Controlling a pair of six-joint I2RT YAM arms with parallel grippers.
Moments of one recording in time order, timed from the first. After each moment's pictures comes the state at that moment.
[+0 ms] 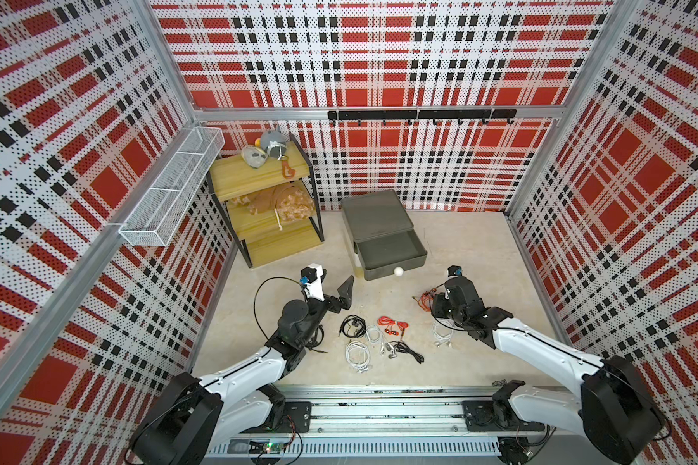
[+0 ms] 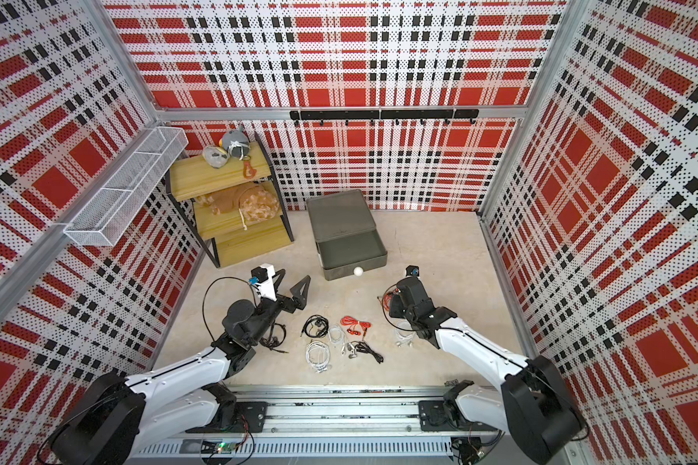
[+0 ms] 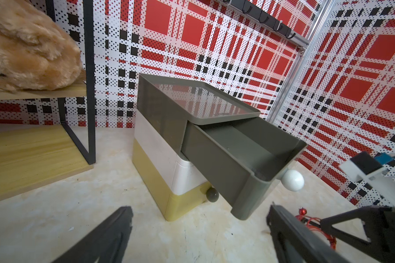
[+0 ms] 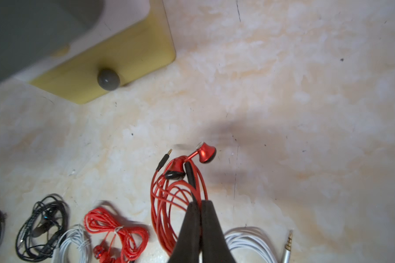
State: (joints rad) left arm -0.54 1.09 0.27 0.84 -0.09 -0.26; right arm 0.52 1.15 0.60 -0.19 0.17 0.53
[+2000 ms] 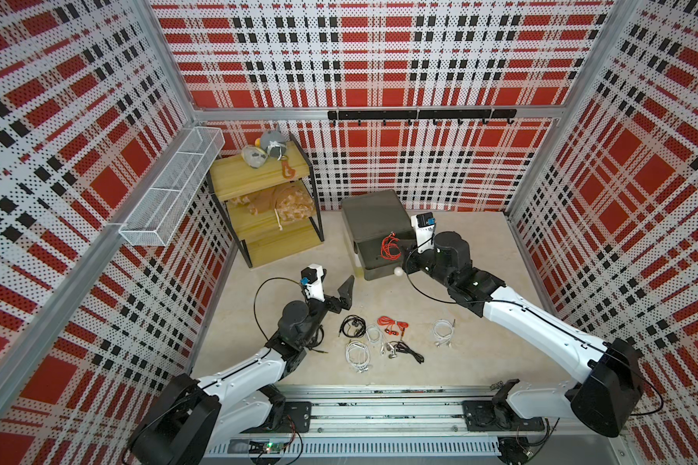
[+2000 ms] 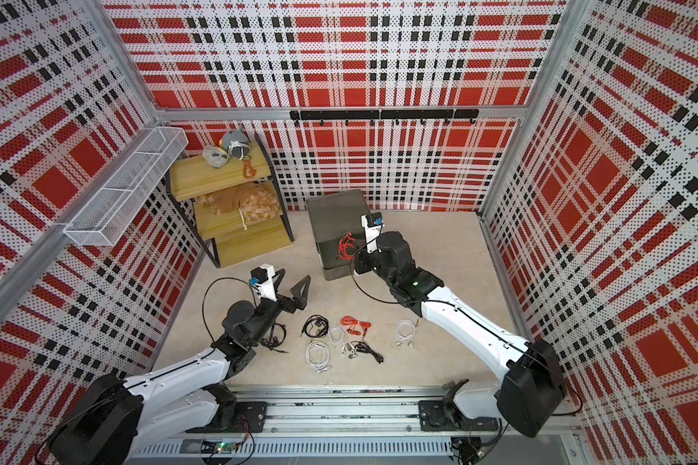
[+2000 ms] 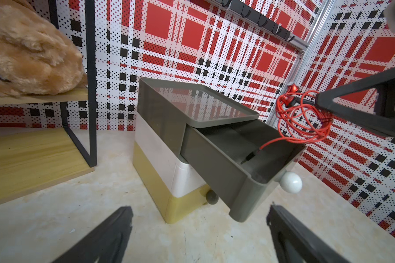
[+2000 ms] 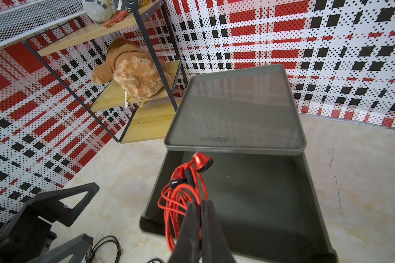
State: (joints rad) left arm -0.56 1.08 0.27 0.84 -0.11 -0.26; right arm 0.66 1.35 1.11 -0.06 0.07 0.27
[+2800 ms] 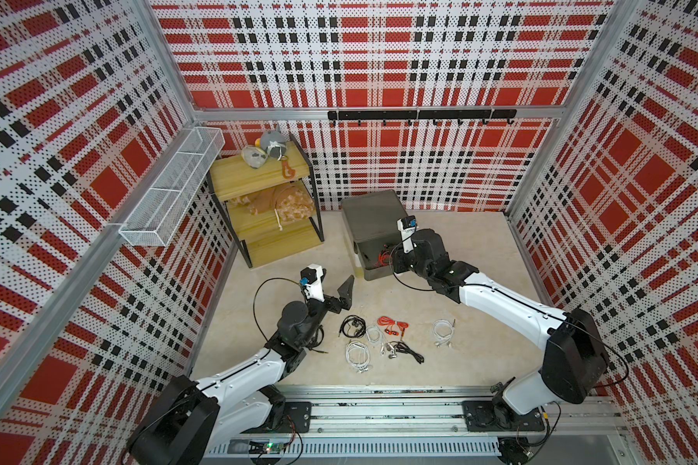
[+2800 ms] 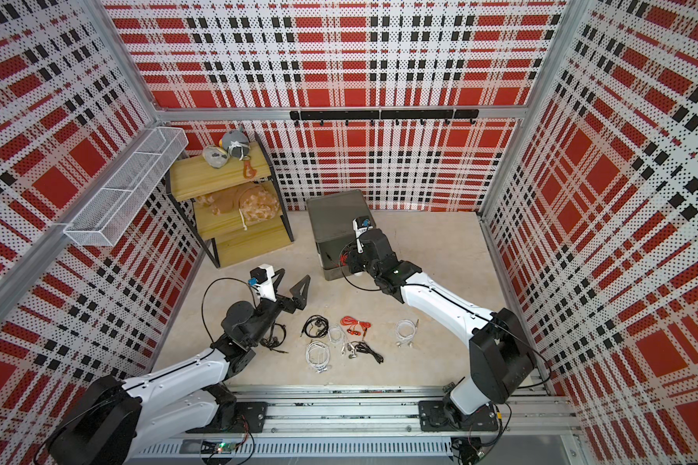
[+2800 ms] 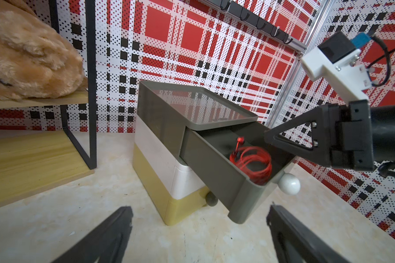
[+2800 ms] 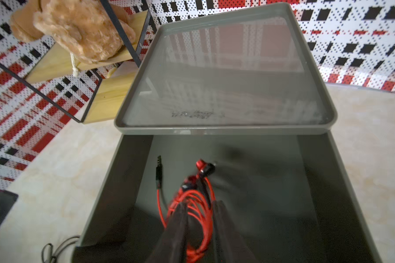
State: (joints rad) left arm -0.56 1.07 0.27 0.84 -0.11 -0.25; right arm 0.66 1.54 1.20 -0.13 0.13 0.30
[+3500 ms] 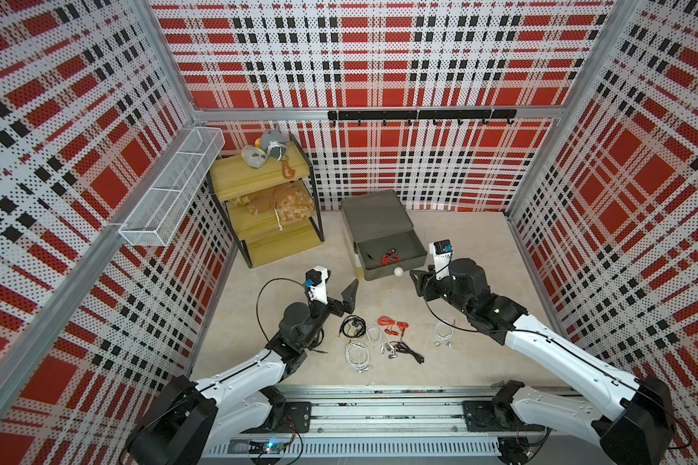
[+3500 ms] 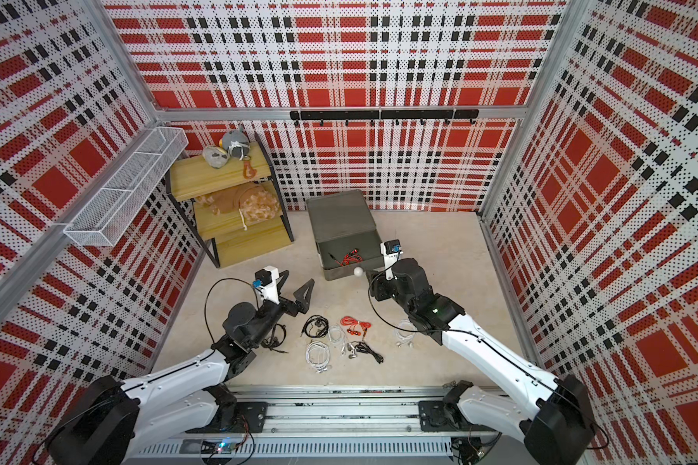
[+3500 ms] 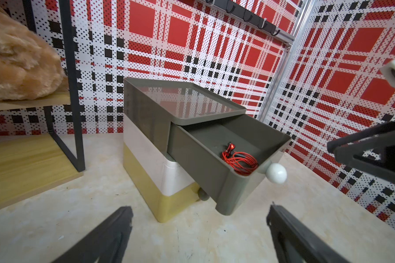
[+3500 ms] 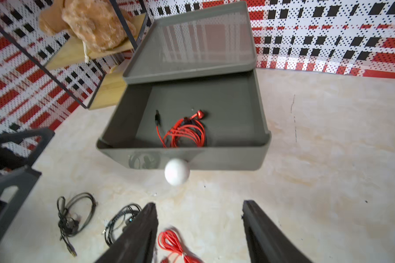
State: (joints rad) left arm -0.60 1.06 0.27 0.82 -0.08 -0.22; right arm 0.66 1.05 0.80 -0.19 0.14 0.29
